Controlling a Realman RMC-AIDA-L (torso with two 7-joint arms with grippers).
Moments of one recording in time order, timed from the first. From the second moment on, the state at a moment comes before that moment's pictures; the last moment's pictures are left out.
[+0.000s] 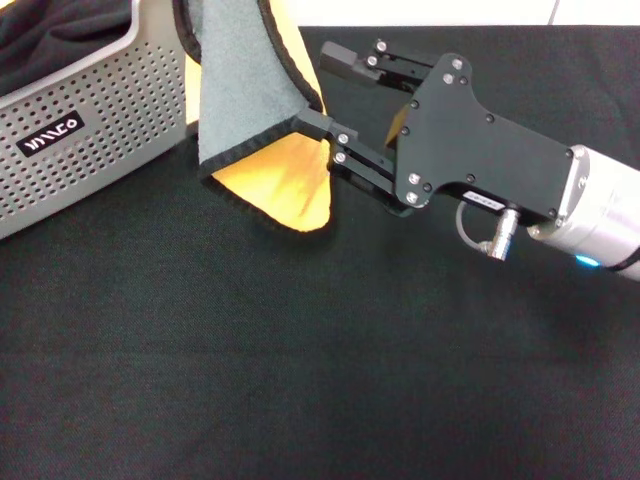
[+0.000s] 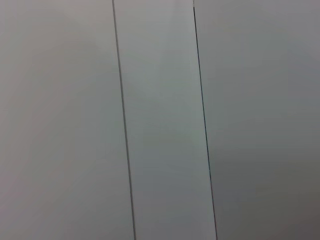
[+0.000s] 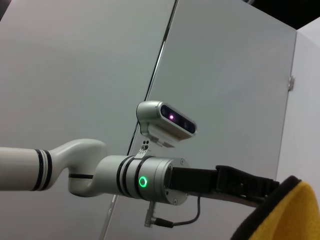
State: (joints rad) left arm -0.34 -2.09 0.87 1.52 1.51 1.50 -1.79; right arm 0.59 2.03 -2.04 -0.53 -0.29 -1.47 0.43
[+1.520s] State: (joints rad) left arm -0.30 -2.09 0.89 1.22 1.53 1.56 -1.57; right arm 0.49 2.01 -1.95 -0.58 -0.26 -1.45 0.48
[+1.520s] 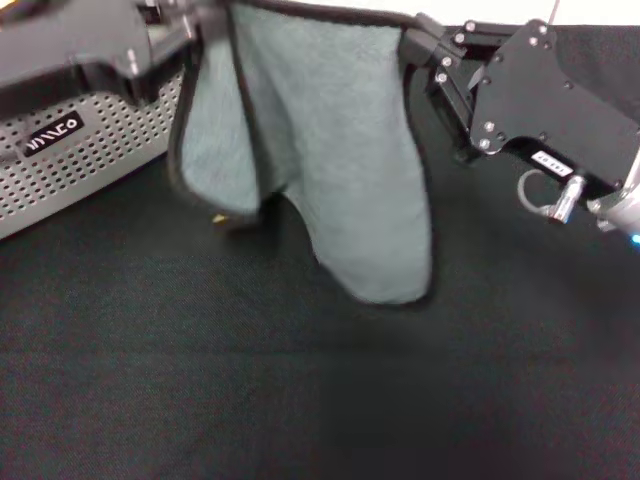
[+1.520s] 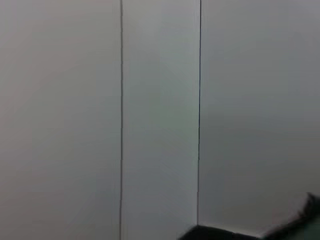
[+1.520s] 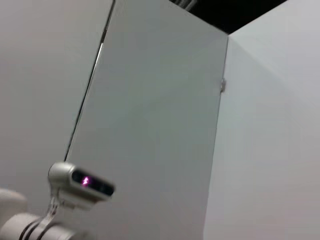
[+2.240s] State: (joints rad) left arm -0.34 -2.09 0.97 0.87 1.57 1.61 -1.36; right arm 0.50 2.00 -1.58 -0.93 -0.82 -1.26 0.83
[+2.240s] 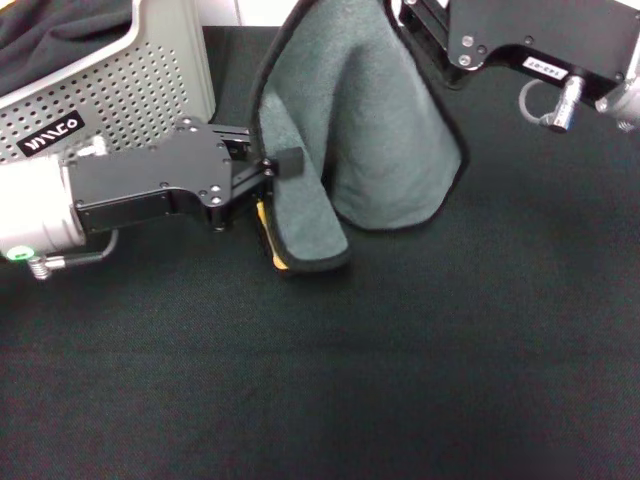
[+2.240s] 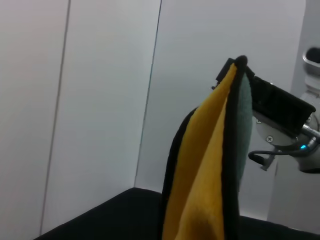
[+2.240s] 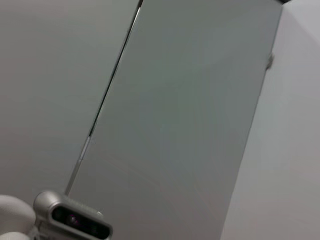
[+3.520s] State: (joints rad) left arm -0.38 -2.08 0.98 0.76 1.59 1.61 -1.31; right arm 0.44 2.02 -1.41 -1.03 -0.86 -1.28 0.84
